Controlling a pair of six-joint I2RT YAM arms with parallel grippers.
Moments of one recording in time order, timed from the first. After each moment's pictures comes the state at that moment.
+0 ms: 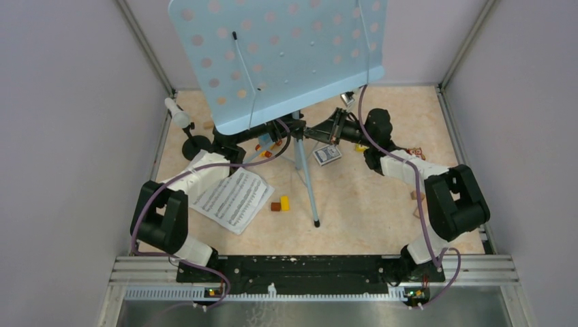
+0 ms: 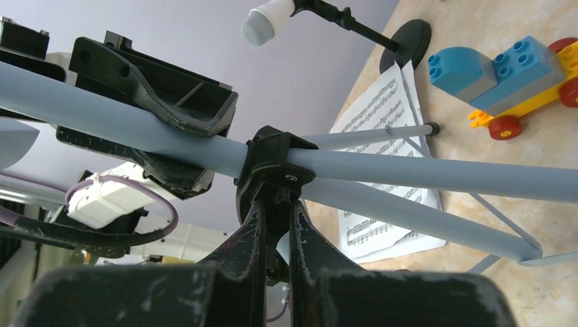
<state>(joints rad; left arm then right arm) -0.39 1.52 0.97 0.86 0.90 -0.20 0.41 1.60 0.92 0.75 -0.81 1.15</state>
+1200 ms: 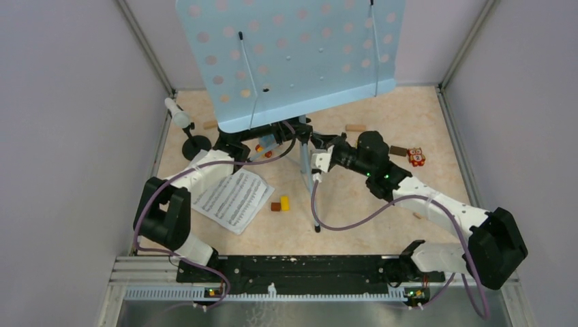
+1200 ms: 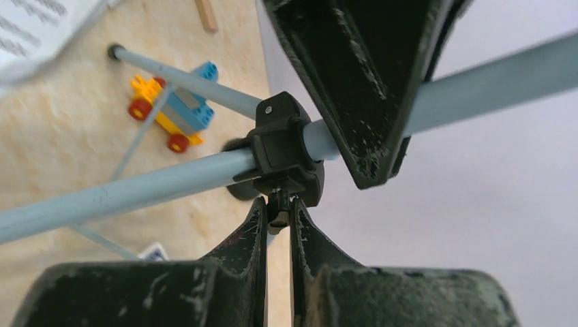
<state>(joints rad) -0.41 1.55 1.01 0.84 0.97 -0.21 0.67 1.23 0.80 0.32 -0.40 -1.01</state>
